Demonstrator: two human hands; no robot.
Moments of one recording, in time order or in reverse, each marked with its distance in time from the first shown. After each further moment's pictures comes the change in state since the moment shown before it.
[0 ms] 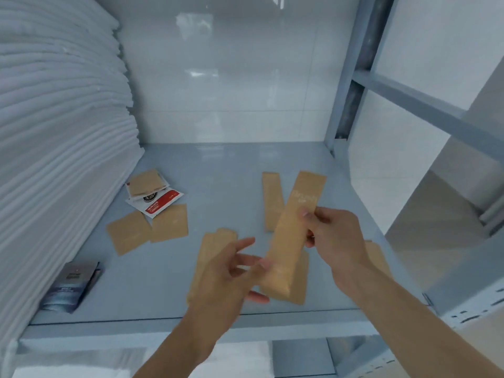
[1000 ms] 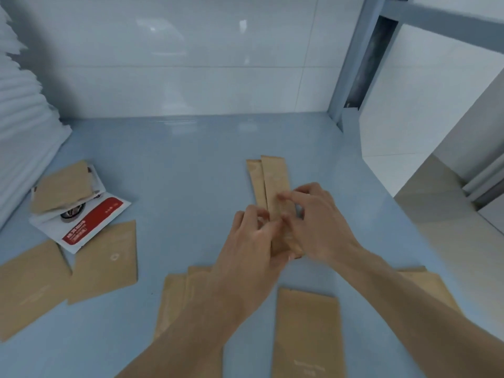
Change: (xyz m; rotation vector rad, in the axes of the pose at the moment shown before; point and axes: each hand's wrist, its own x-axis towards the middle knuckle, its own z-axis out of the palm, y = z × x) left_hand 0.187 -0.044 0.020 0.990 -0.187 0.610; right_hand 0.145 0.062 0.053 -0.853 -0.177 -0.235
